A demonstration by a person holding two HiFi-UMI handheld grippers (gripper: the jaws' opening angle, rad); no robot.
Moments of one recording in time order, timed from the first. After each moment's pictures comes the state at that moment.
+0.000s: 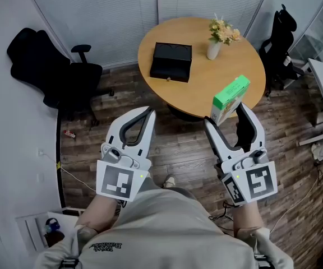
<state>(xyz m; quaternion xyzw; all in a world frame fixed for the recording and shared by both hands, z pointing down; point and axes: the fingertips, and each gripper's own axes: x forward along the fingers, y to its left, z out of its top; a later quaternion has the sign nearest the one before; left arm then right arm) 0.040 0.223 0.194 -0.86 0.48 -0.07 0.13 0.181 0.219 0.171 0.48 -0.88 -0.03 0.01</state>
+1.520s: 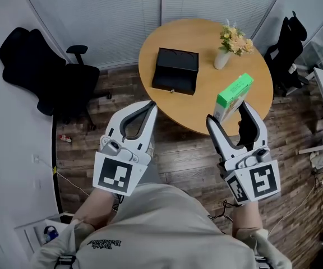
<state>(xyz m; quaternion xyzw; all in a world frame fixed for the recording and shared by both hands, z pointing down) -0.006 0.105 0.221 -0.87 0.47 -0.06 0.11 0.136 0.108 0.199 0.47 -0.88 -0.04 0.02</state>
